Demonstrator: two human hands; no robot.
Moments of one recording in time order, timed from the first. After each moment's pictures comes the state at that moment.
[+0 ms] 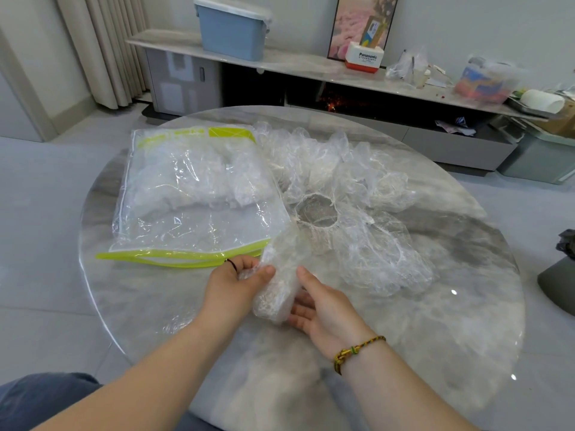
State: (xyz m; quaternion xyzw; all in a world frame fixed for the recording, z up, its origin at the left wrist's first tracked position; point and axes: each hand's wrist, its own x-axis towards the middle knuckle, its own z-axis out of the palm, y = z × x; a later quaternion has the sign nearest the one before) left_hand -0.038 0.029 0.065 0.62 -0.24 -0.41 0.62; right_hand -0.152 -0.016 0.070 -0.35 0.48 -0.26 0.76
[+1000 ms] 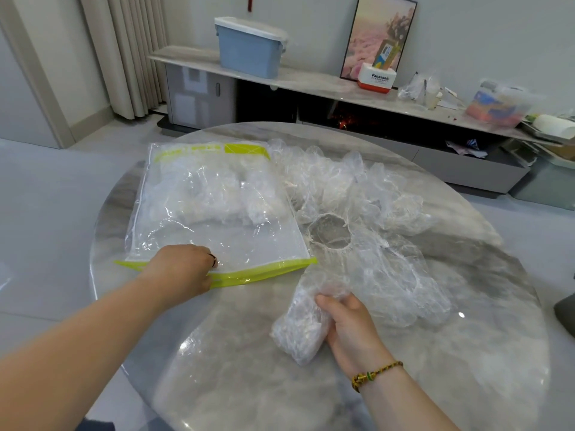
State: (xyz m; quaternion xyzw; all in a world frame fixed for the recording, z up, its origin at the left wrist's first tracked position) left_hand 0.081 0.005 0.060 0.74 -0.67 0.04 -0.09; right_hand -0.149 -0.032 0.065 -0.37 0.43 -0.37 0.73
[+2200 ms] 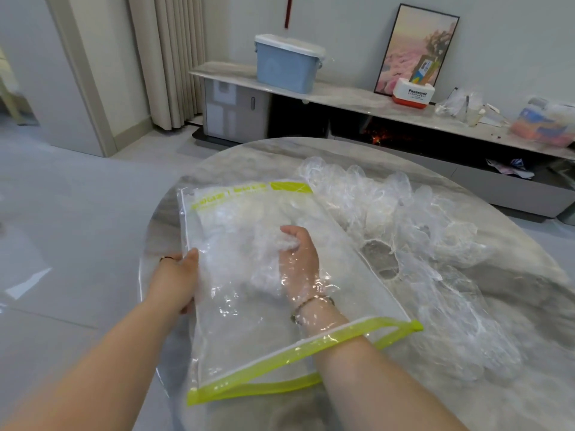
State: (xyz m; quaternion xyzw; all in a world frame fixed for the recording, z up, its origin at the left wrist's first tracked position) left_hand 0.124 0.026 0.070 0.81 -0.09 -0.29 0.50; right_hand 0.011 -0.081 0.062 -0.69 0.43 -0.35 0.46
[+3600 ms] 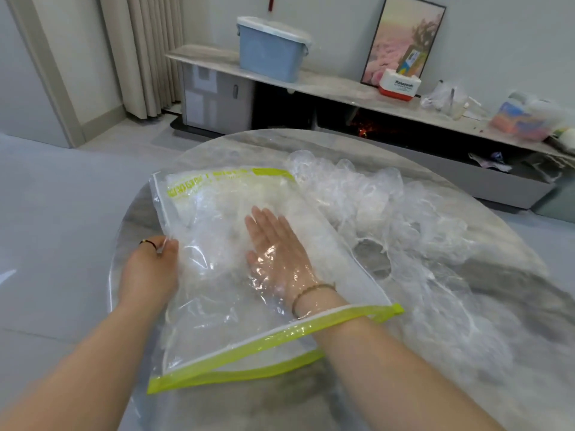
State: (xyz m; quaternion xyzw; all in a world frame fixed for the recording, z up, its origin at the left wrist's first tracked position) left_hand 0.145 0.004 0.052 0.84 -0.19 -0.17 0.49; right_hand 0.018 -0.108 0.053 -0.95 0.28 -0.13 -0.02
